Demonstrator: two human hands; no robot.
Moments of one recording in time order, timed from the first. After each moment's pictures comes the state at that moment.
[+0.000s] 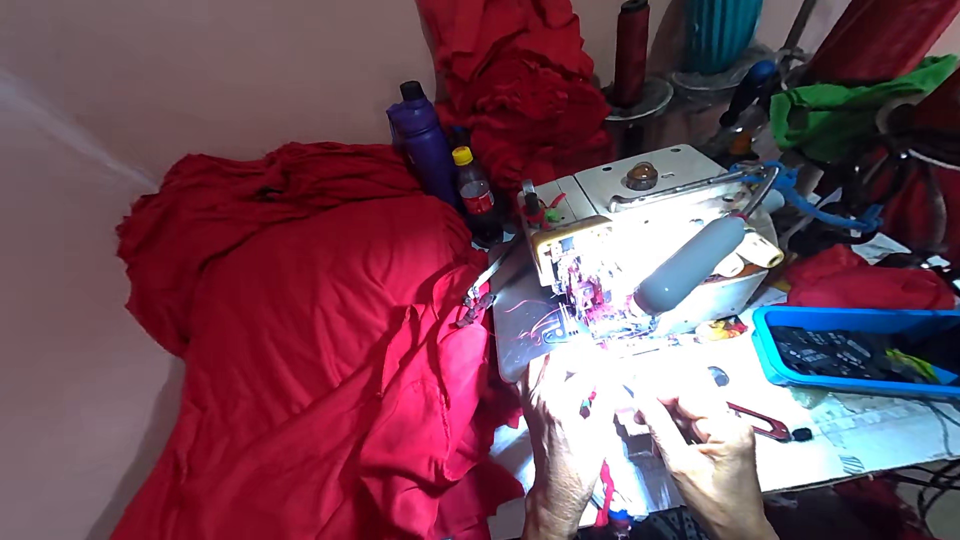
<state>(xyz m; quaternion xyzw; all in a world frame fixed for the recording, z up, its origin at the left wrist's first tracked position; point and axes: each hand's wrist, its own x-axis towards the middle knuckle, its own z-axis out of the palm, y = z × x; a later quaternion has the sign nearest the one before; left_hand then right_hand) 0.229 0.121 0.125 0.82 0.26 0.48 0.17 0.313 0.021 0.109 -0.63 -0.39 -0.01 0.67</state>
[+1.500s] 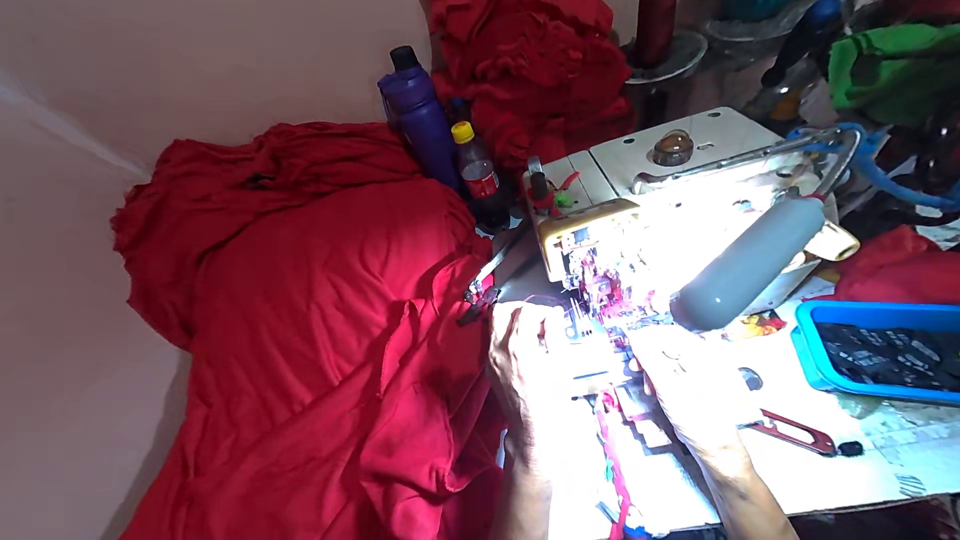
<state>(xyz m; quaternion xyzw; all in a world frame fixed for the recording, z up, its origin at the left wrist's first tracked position) 0.246 0.172 0.147 0.78 0.38 0.49 0.03 0.351 0.075 0.094 -0.66 -0.34 0.09 0.67</state>
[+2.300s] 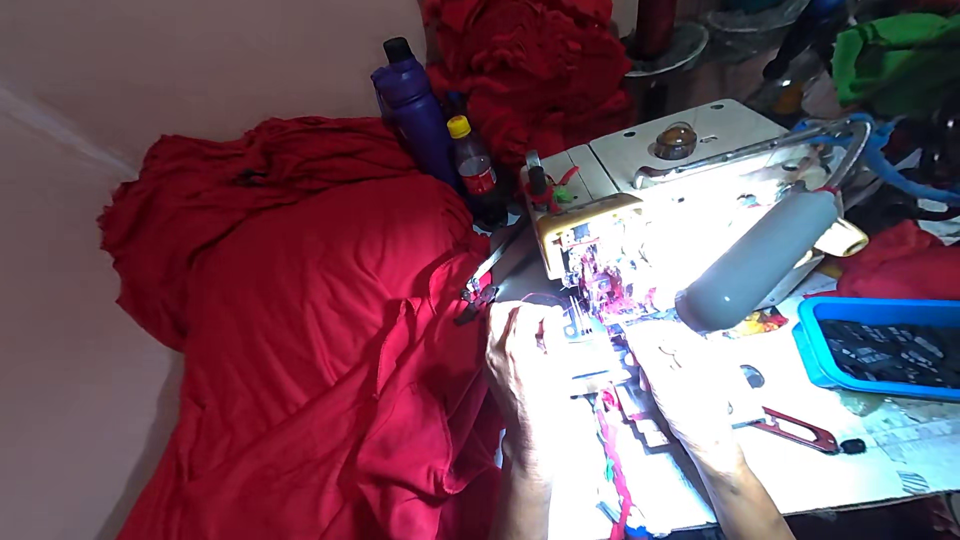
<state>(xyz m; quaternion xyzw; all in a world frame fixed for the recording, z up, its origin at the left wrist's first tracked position) 0.245 0.173 0.146 0.78 0.37 0.49 0.04 0.348 0.080 0.098 -0.67 -0.32 0.09 0.67</state>
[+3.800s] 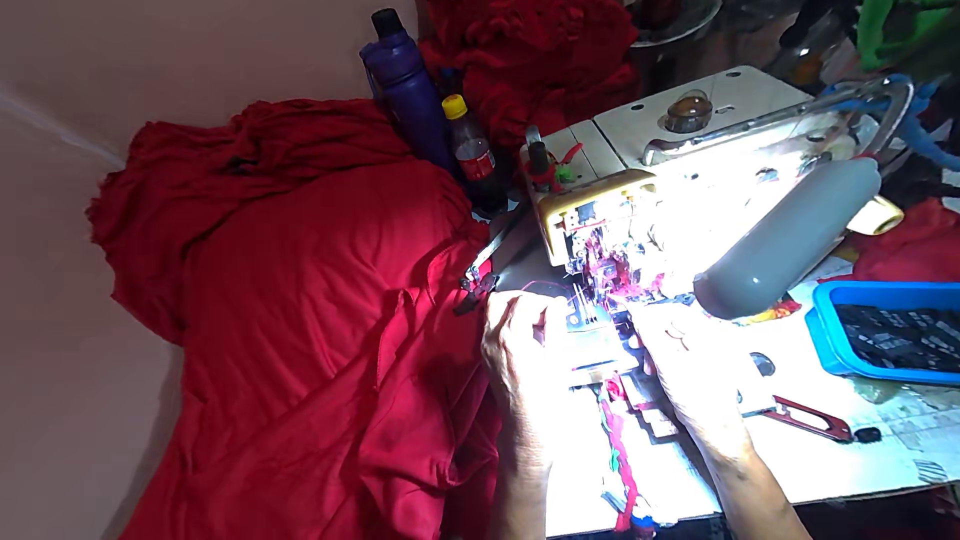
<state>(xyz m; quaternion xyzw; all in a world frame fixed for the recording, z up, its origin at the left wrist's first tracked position) 0.237 0.176 0.146 0.79 0.36 0.49 0.09 0.349 0.085 0.098 -0.68 -0.30 0.09 0.66</state>
